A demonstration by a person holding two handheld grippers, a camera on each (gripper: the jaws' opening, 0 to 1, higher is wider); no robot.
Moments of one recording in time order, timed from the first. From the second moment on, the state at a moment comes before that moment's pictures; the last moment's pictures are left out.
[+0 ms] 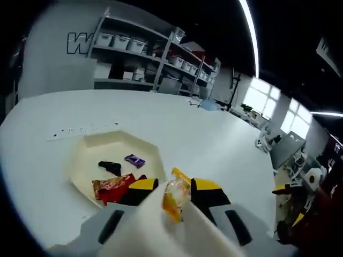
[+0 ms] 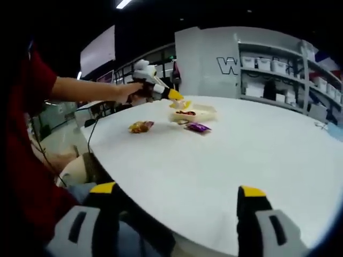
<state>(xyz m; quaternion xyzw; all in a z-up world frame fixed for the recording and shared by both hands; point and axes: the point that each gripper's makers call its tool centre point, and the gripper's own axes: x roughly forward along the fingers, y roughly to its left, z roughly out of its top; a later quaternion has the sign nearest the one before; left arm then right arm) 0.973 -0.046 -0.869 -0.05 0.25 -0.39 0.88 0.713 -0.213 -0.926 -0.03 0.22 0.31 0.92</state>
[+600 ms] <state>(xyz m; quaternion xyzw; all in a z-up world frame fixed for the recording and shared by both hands) 1.022 -0.034 -0.890 -0.05 0.26 -0.36 0.89 0.724 -0.226 -0.930 -0.04 0.22 0.29 0.93</state>
